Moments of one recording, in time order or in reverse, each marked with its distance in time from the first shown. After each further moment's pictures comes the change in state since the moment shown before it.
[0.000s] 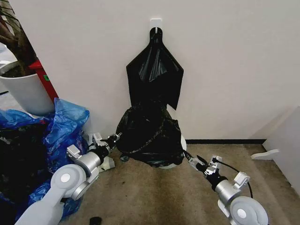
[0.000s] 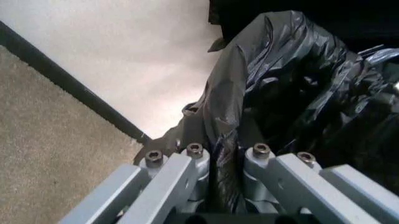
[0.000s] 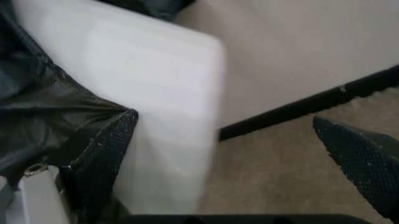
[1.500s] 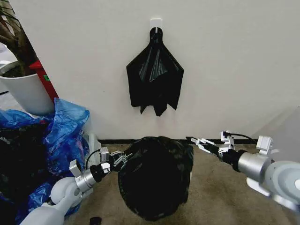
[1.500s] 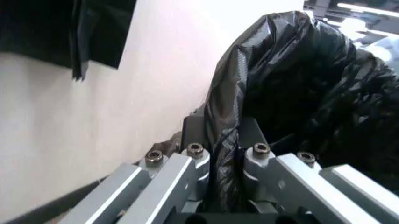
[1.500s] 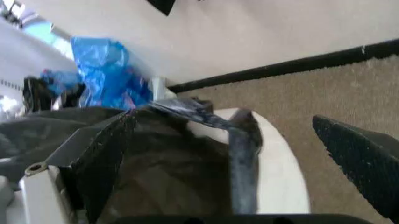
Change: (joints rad) left arm 0.050 0.033 -0.008 0.260 0.900 -0.216 1.211; right arm 0.165 -0.343 0.249 0.198 0.629 -0.560 0.348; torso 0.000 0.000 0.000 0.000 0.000
